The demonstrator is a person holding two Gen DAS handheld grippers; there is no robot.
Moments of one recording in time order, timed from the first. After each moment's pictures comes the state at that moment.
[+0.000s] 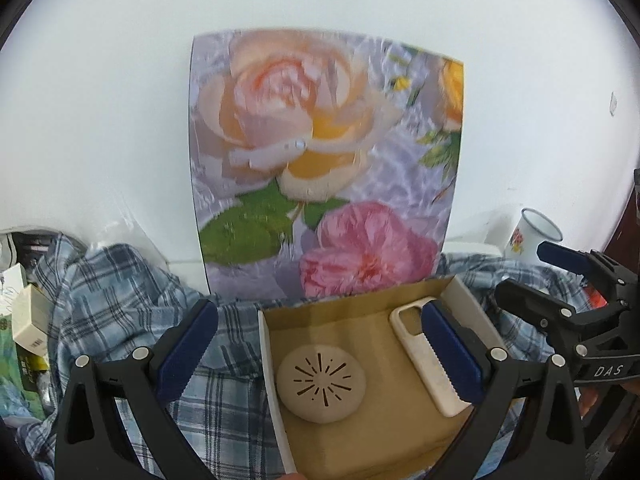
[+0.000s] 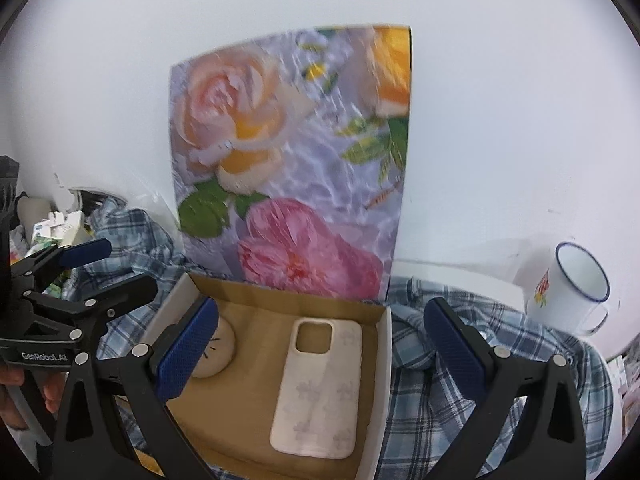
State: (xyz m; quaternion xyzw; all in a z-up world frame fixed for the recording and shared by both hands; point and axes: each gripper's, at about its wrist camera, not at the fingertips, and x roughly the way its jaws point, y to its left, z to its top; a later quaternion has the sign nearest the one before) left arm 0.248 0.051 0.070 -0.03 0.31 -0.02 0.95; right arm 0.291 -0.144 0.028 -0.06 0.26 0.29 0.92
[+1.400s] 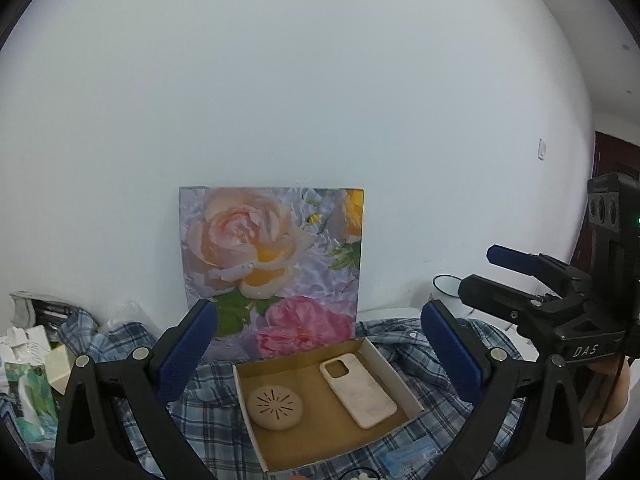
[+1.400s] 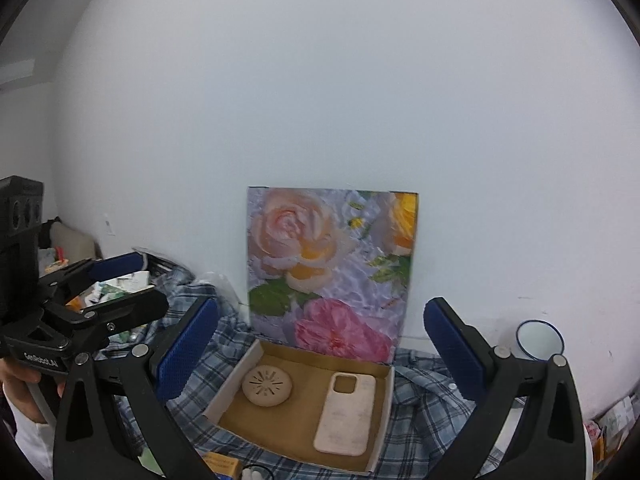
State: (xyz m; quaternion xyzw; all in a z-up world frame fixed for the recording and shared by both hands) left arm 0.136 0.032 0.194 -0.03 0.18 -0.10 0.98; right arm 0.188 -0.194 0.140 -0.03 0.13 0.35 0.93
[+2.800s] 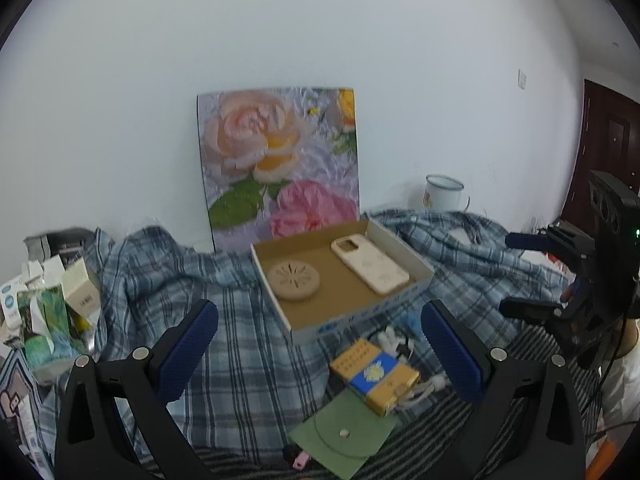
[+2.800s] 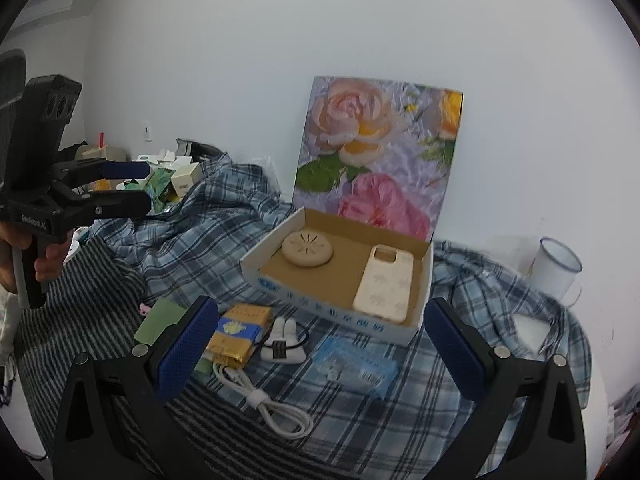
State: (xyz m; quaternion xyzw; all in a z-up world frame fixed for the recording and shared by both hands) left arm 0.038 0.060 0.095 0.02 0.26 -0.12 0.96; right arm 0.097 -0.210 0.011 -0.12 0.20 0.38 0.90
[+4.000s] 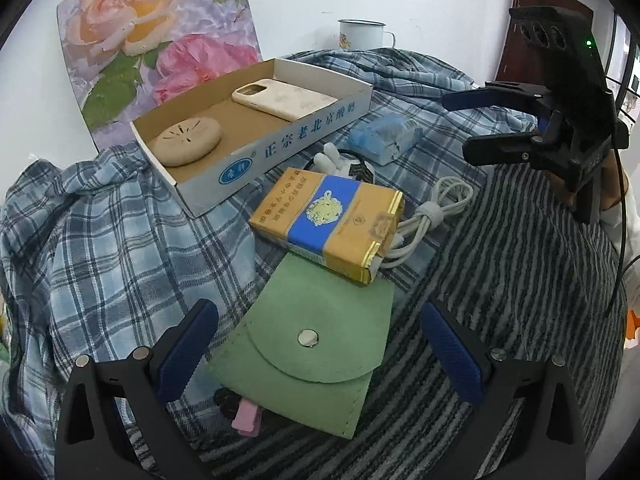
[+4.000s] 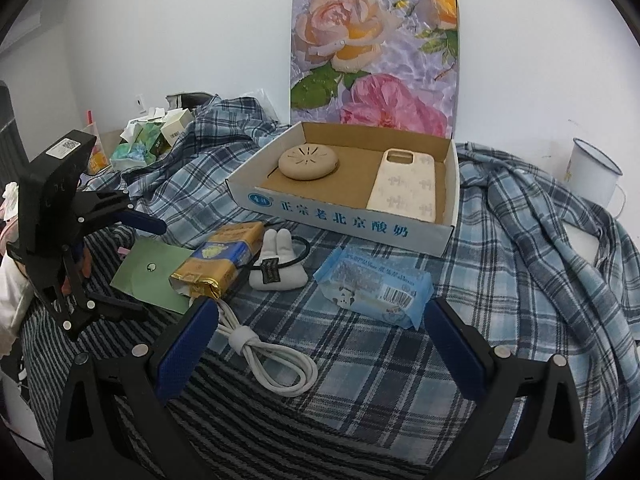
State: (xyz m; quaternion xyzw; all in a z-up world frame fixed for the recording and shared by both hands) left arm 0.058 0.027 -0.031 0.14 0.44 -0.26 0.85; right arm 0.131 -0.211 -0.066 -0.09 0.31 0.40 0.86
